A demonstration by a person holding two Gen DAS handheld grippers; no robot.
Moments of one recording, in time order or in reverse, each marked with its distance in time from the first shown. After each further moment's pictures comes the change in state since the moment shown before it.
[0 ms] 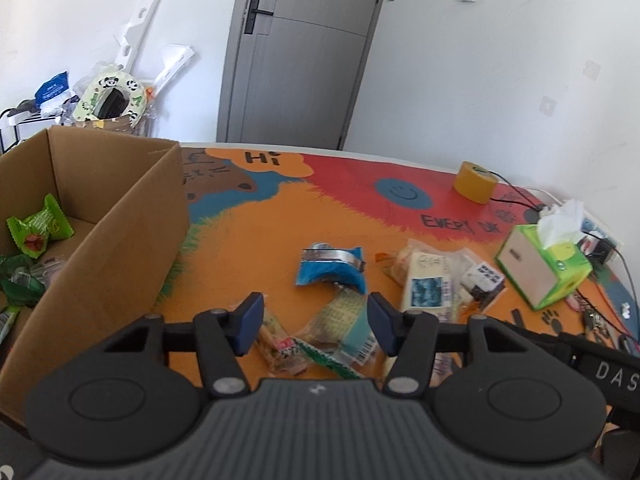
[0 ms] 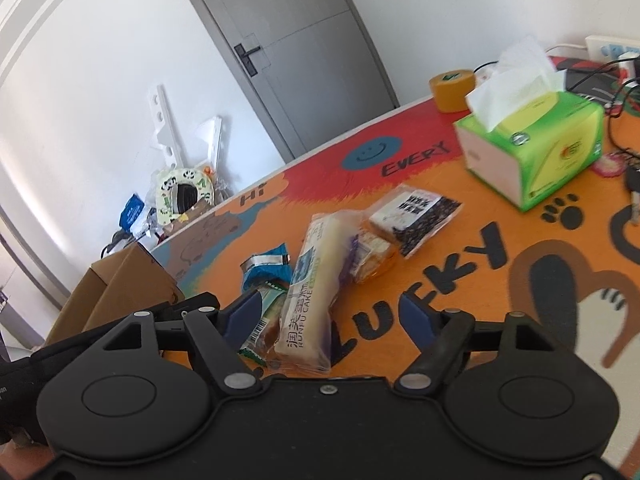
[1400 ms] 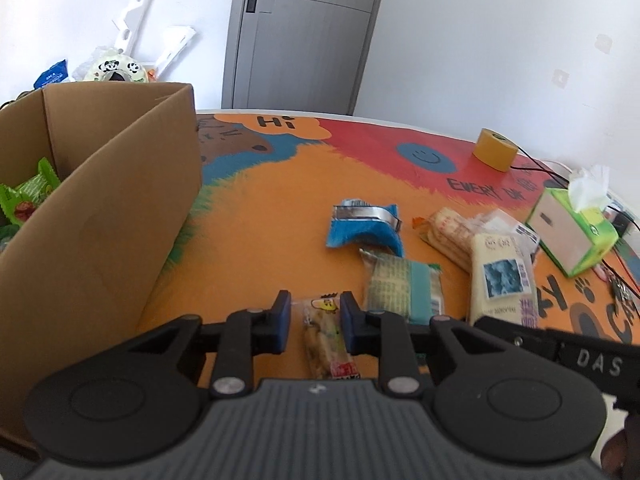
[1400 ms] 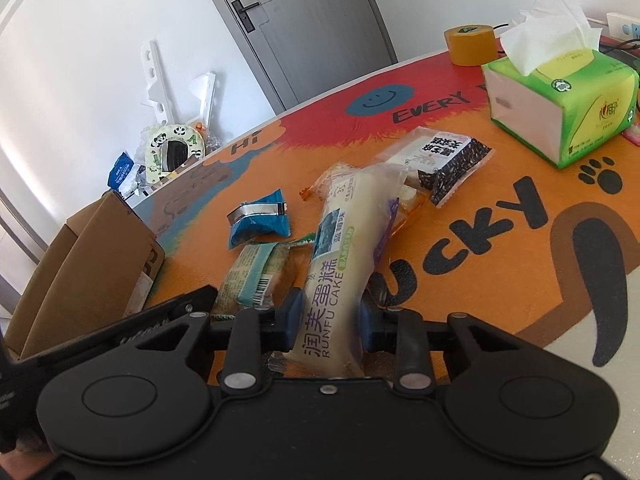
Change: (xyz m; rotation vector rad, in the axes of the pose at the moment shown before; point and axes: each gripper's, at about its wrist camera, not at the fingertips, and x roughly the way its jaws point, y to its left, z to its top) left arm 0.021 0.017 -0.021 0.026 0.059 0.011; right arm 0.034 0.010 -0.014 -0.035 0.114 -0.032
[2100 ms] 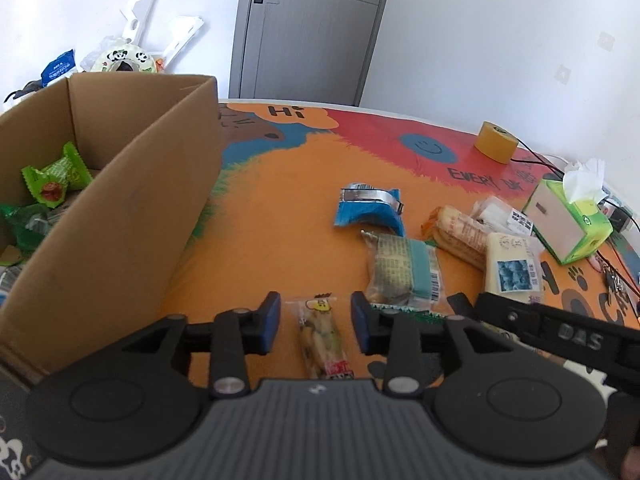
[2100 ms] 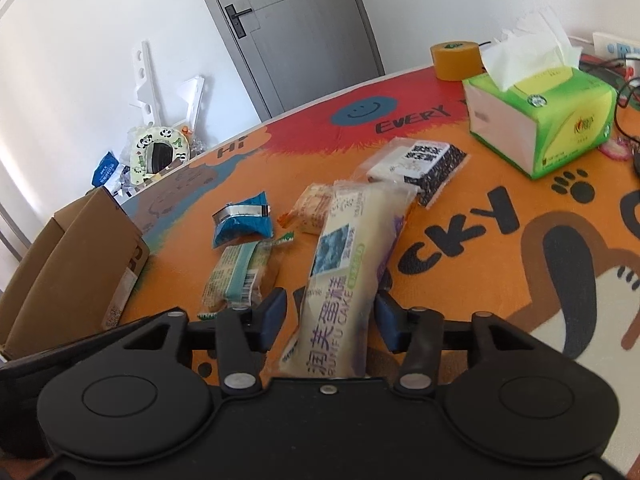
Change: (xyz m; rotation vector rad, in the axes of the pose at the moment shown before) left arm -0.022 0.003 -0.006 -0.016 0.028 0.017; right arm -0.007 0.001 -0.003 -0.036 -0.031 -0.069
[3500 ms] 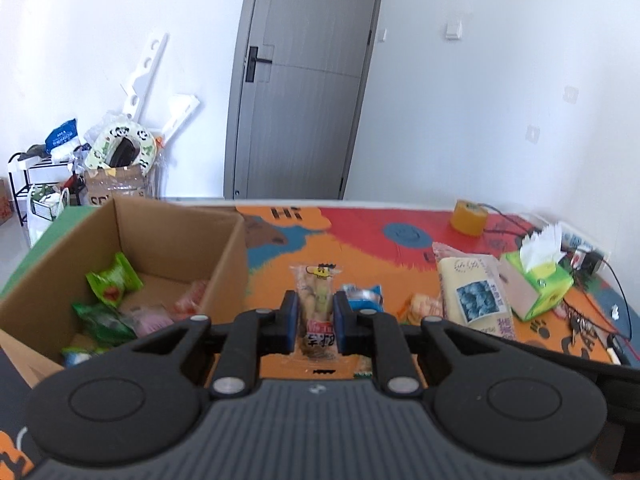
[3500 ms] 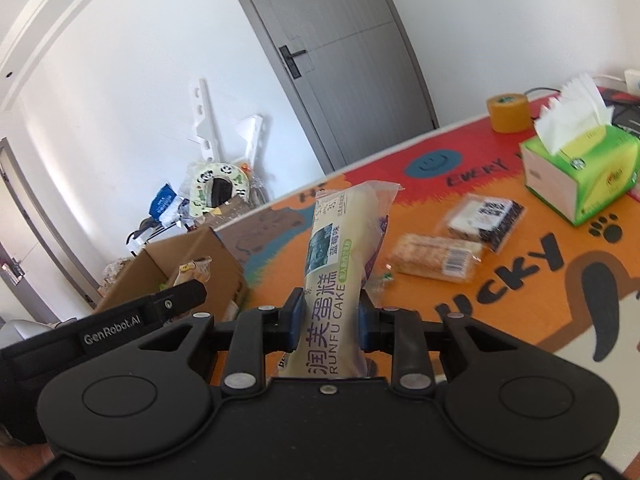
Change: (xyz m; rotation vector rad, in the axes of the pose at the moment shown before) left arm -0.085 0.010 0.029 0.045 -0.225 -0.020; right arm -0.057 0.042 0.007 -0.017 -0.124 0.169
